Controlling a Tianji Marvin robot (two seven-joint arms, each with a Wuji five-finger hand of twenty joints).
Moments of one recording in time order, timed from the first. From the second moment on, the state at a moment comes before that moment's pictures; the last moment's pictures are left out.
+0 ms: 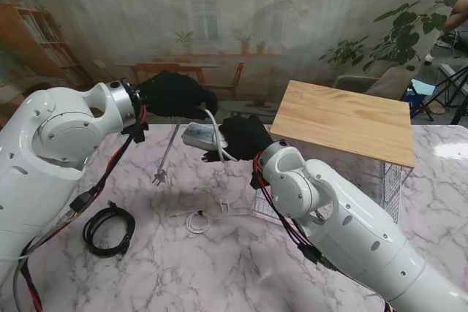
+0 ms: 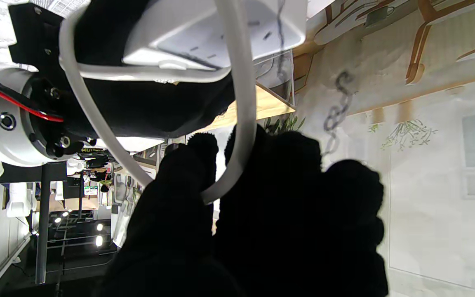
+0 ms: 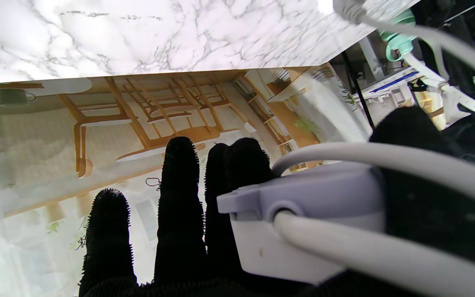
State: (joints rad) left arm 1.03 -1.00 -1.18 -1.74 0.64 -0.45 -0.52; right arm -1.12 -1.14 0.81 -1.63 -0.62 0.18 0.07; left_hand 1.22 -0.17 0.00 -0.03 0.68 0.04 0.81 0.65 1.08 0.15 0.87 0.79 1.20 0.14 1.14 0.82 0.82 0.23 1.55 0.57; right_hand 0.48 -0.54 0.57 -0.11 0.85 0.30 1.09 0.90 0.70 0.16 0.83 0.72 0.67 0.16 0.55 0.48 0.04 0.45 0.85 0.26
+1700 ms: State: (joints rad) left arm 0.81 -1.00 -0.83 -1.42 0.61 -0.41 -0.56; right arm -1.28 -1.13 0.92 -1.79 -0.48 0.06 0.06; left_hand 1.20 -0.14 0.01 -0.03 0.67 0.03 0.81 0.59 1.08 0.14 0.88 0.79 1.17 0.15 1.15 0.83 0.77 0.23 1.55 0.60; right_hand 0.48 -0.54 0.57 -0.12 0.85 0.31 1.09 0.90 0.70 0.16 0.83 0.72 0.67 0.17 0.55 0.48 0.04 0.45 0.85 0.23
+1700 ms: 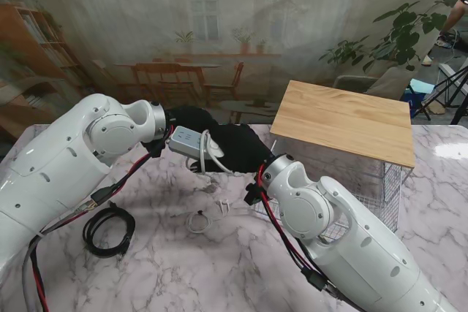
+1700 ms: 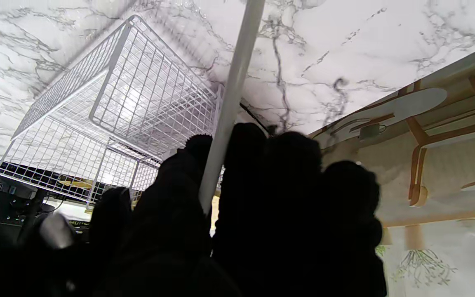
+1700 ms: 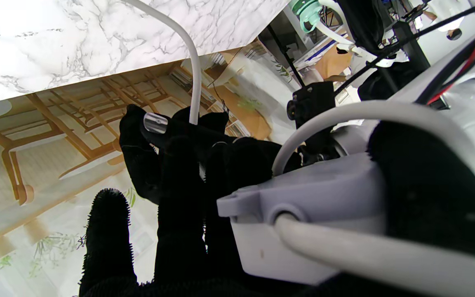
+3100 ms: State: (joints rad) left arm 1.03 -0.98 -1.09 -1.43 0.49 -0.37 -0.63; right arm -1.24 -1.14 0.94 -1.79 -0.45 0.13 0.05; left_hand 0.70 -0.33 -0.01 -0.03 0.36 0.14 0.16 0.42 0.46 0.20 0.27 0.27 0.62 0.32 0.43 0.49 0.40 0.26 0.99 0.47; right_hand 0.48 -0.54 0.57 -0.12 0.85 0.31 1.09 0.90 0.70 0.16 0.83 0.72 0.67 0.17 0.55 0.48 0.04 0.45 0.85 0.22
